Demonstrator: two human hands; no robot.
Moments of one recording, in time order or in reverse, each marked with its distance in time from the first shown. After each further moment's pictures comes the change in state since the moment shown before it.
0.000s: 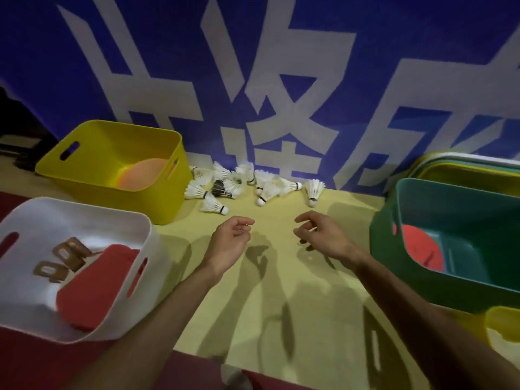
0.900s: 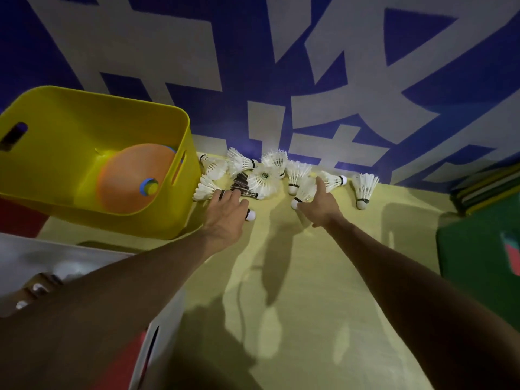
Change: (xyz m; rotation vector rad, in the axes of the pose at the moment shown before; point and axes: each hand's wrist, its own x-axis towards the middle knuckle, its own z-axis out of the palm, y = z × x) left_hand 0.214 -0.087 -0.072 1.451 -0.160 0.436; right_hand 0.224 -0.002 0.100 -0.112 0.156 0.278
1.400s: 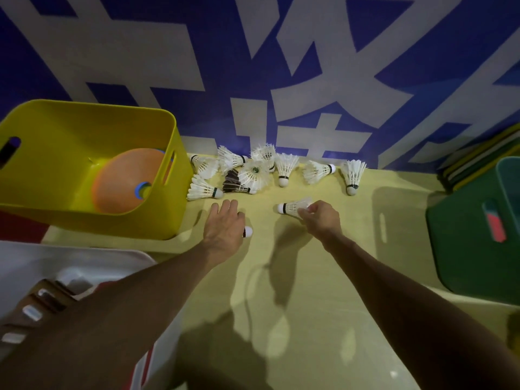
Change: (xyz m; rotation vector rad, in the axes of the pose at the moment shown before) left_hand -0.022 0.023 0.012 0.099 -0.076 0.020; right_hand -0.046 0.030 0.009 0.063 0.154 0.043
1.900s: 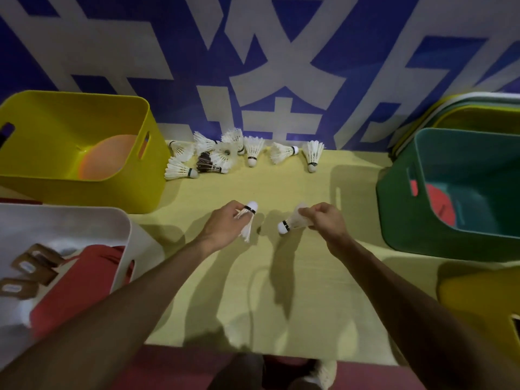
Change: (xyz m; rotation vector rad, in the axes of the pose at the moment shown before) left_hand -0.074 0.078 -0.049 -1.192 -0.056 -0.270; right_hand -0.077 0.083 -0.073 0.453 -0.048 0.098
